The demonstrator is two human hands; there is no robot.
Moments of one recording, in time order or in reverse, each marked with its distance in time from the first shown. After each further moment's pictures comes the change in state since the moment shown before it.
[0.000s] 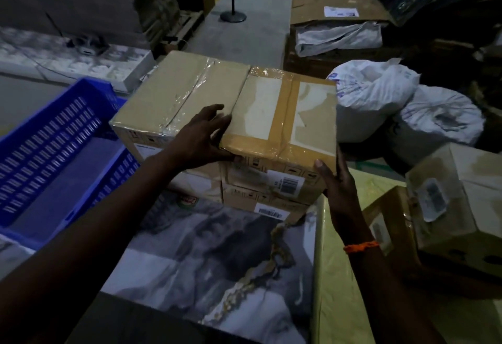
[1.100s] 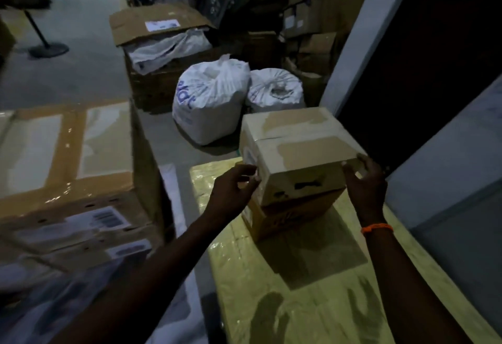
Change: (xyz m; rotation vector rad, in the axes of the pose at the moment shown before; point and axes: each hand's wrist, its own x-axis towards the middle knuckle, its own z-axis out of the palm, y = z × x) left_hand 0.030 0.373 0.211 -0.739 -0.182 0.191; right_hand -0.113 0.026 -0.402 -0.568 0.939 0.052
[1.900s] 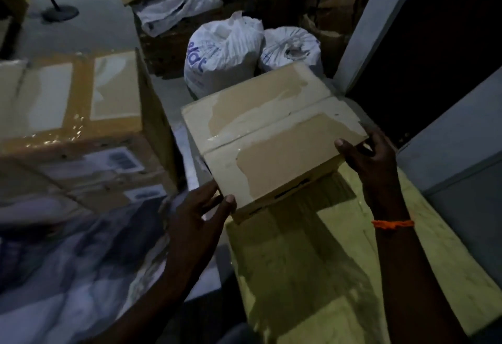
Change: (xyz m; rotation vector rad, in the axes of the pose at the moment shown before) left_hand -0.180 0.025 -0.026 -0.206 0.151 -0.300; right_hand -0.078 -0.011 -0.042 0.398 -0.319 0.053
